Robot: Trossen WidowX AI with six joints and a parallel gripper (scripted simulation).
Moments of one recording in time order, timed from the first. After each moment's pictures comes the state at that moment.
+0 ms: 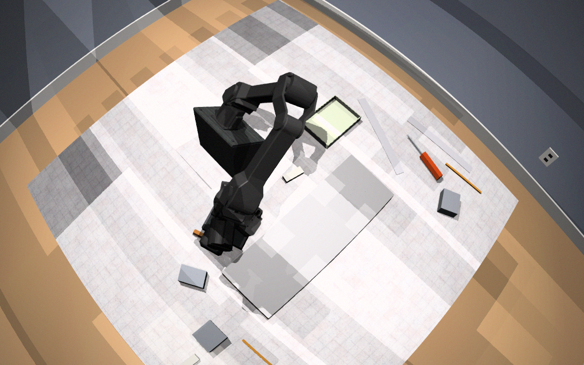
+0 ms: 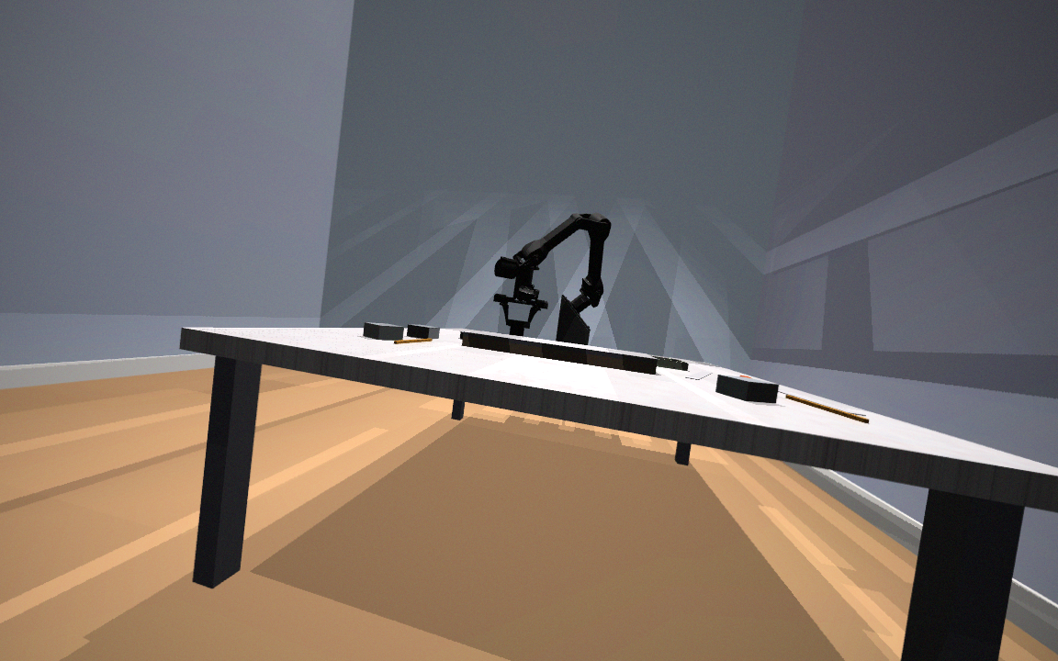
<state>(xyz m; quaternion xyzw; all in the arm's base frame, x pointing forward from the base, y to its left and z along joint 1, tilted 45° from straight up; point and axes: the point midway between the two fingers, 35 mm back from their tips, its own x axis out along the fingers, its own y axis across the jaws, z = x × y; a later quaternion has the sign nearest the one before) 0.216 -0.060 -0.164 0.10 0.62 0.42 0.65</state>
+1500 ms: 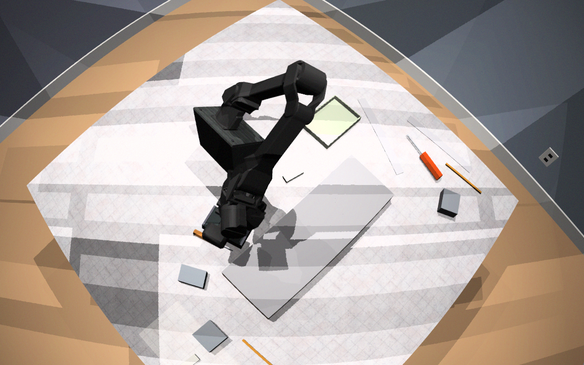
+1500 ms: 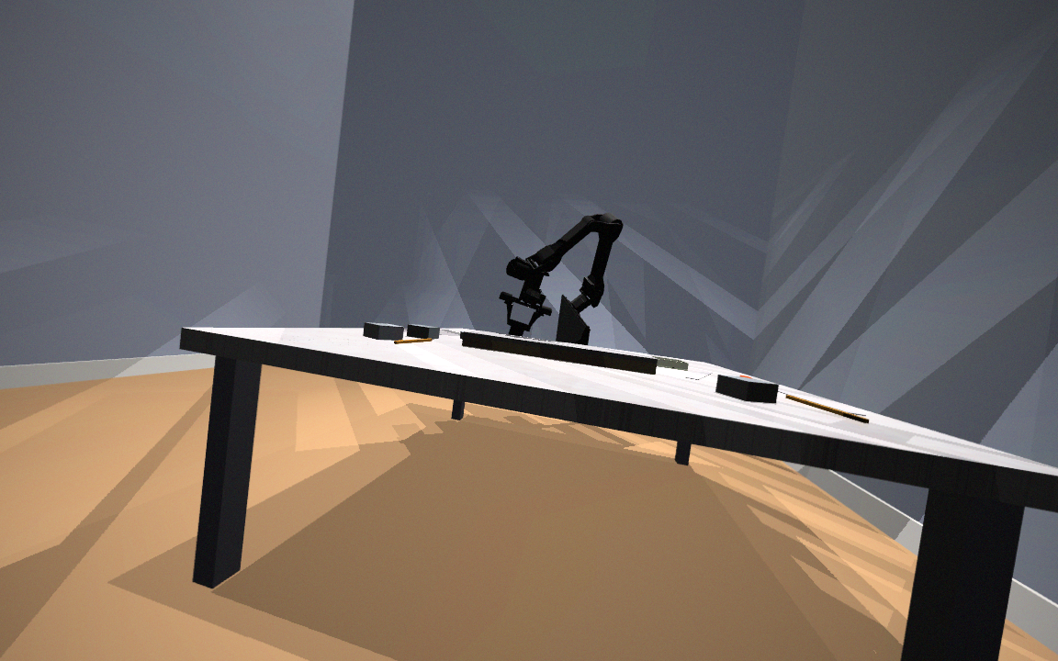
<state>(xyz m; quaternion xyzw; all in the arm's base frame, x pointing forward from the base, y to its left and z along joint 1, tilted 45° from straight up) 0.211 -0.052 -0.162 0.04 0.64 0.35 0.68</state>
